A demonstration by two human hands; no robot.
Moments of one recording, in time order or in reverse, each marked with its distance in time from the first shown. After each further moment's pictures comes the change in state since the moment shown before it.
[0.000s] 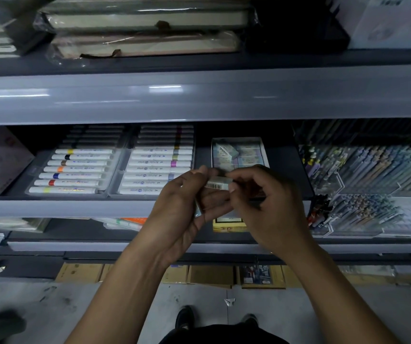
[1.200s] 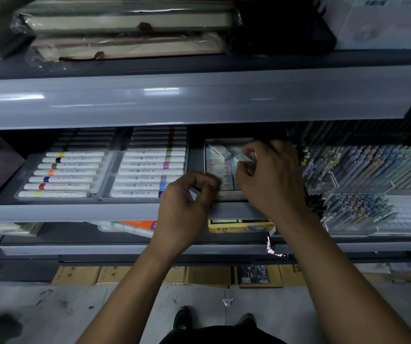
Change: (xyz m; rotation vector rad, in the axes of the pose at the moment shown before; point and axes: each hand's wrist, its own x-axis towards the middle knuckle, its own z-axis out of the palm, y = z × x) left_hand 0.028 -0.032 -0.016 0.869 0.199 0.432; right_hand 0.047 0.023 -0.008 -0.614 0.057 0.092
